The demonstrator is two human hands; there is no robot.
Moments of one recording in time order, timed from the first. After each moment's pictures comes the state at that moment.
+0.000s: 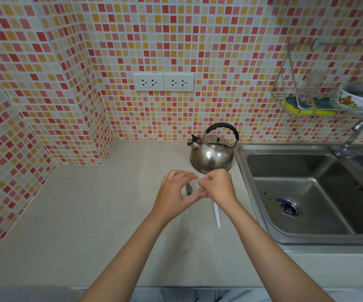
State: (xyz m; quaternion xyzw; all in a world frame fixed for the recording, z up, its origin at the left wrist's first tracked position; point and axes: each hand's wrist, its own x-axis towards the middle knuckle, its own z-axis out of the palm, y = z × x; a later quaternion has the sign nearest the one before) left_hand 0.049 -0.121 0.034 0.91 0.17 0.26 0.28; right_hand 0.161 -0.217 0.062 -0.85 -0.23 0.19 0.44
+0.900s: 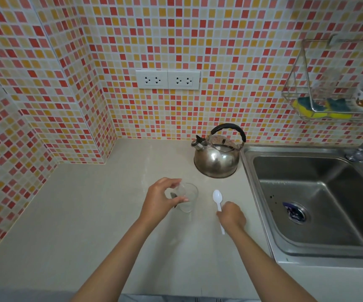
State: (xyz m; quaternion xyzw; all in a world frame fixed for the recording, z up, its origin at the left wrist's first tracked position) left_hand 0.039 -0.084 0.014 0.83 0.26 0.25 0.42; right_hand 0.199 -0.236 -0.062 -0.95 -0.13 0.20 0.19
